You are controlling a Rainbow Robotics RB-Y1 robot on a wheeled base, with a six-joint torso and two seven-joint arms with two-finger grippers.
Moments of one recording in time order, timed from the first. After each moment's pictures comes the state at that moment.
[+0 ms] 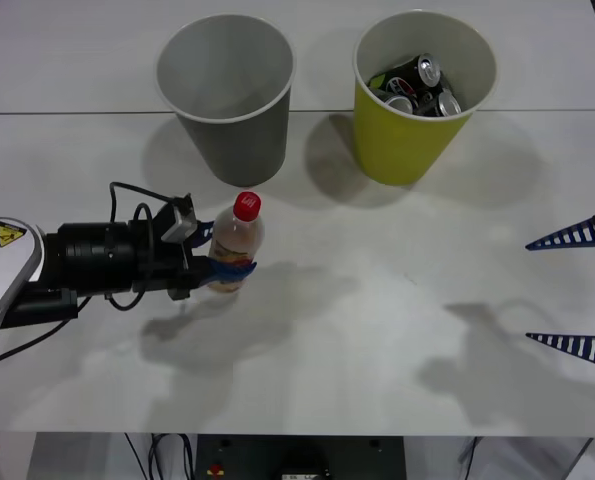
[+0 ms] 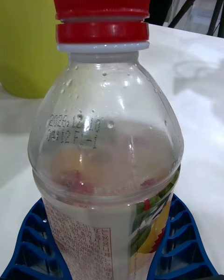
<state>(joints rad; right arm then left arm) 0.26 -1.13 -0.26 -2.01 1.31 -1.13 -0.09 -0.24 0.60 -0.16 -1.60 -1.47 -1.04 0.16</state>
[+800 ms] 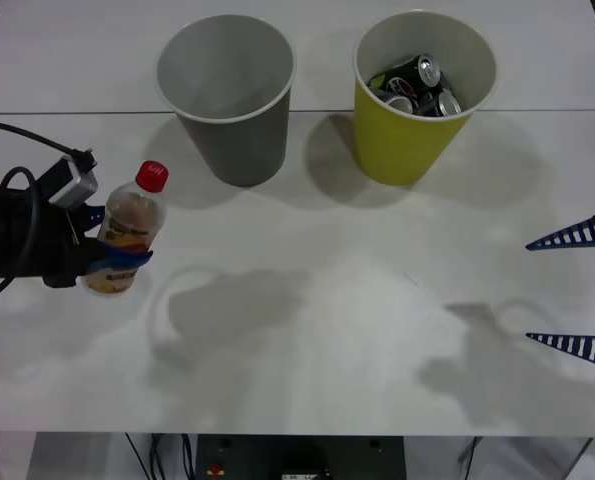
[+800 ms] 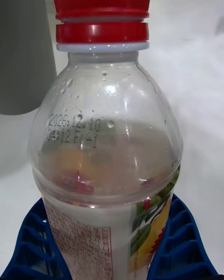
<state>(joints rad) 0.26 -1.13 -0.26 -2.01 1.31 -1.13 -0.09 -0.09 0.89 0.12 -2.02 -1.71 -1.23 0.80</state>
